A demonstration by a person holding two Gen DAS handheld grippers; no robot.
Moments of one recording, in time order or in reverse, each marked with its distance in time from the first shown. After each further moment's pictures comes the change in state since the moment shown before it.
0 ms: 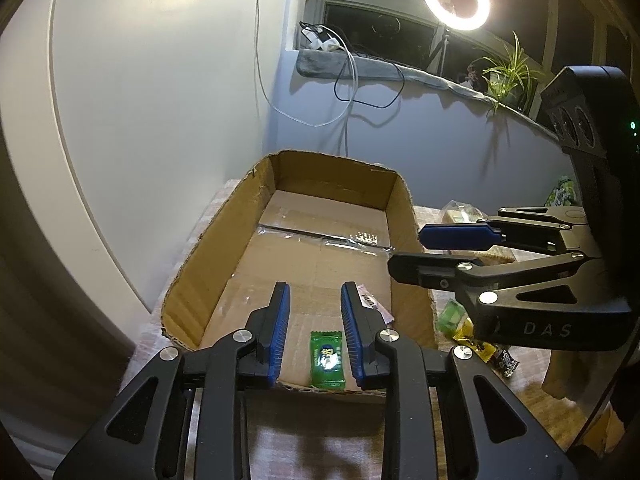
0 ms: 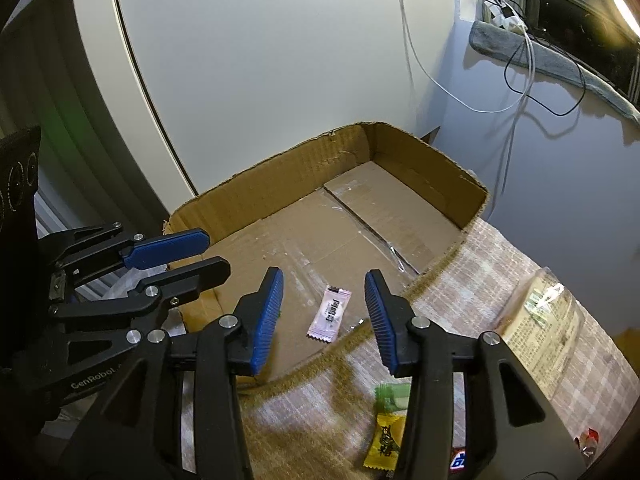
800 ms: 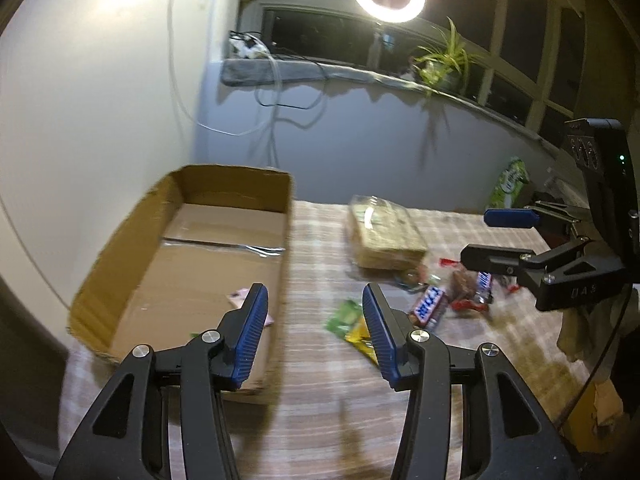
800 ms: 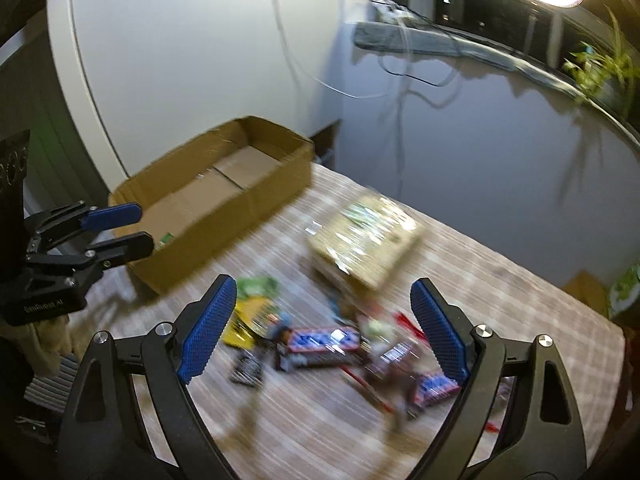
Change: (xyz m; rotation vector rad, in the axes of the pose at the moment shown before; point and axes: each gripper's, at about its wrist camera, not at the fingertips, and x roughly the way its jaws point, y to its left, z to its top) left arm -0.008 -0.082 -0.001 0.100 -0.001 -0.156; right arm -0.113 -0.098 -0.085 0.131 -0.046 -0.199
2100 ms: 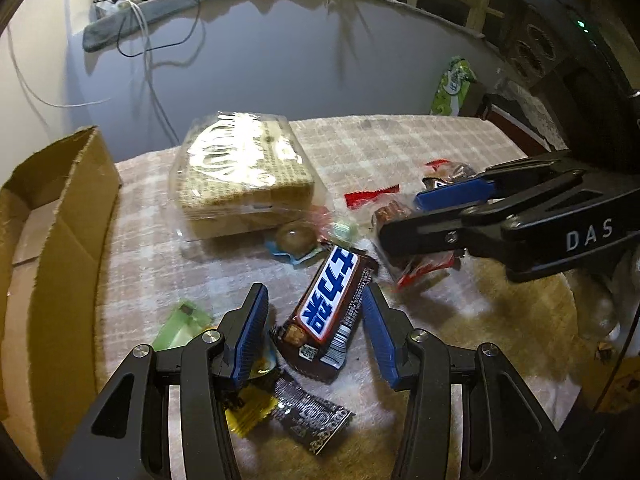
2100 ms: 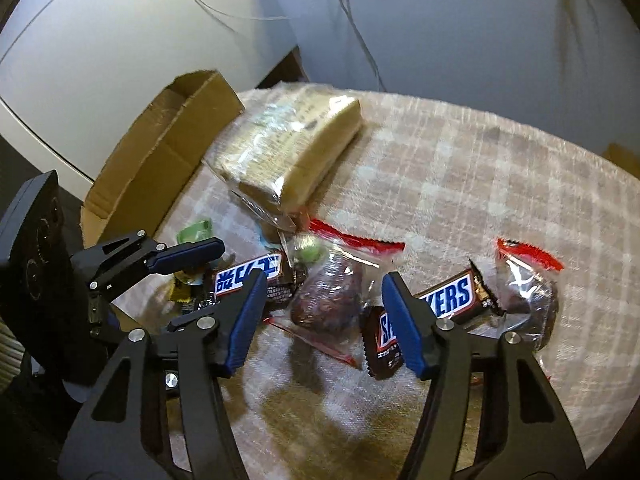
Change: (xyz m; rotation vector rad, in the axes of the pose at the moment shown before) left arm 0.115 -0.094 -0.012 0.230 0.260 -0.178; right arm 0.058 -0.083 -0.047 0.308 0.250 0.149
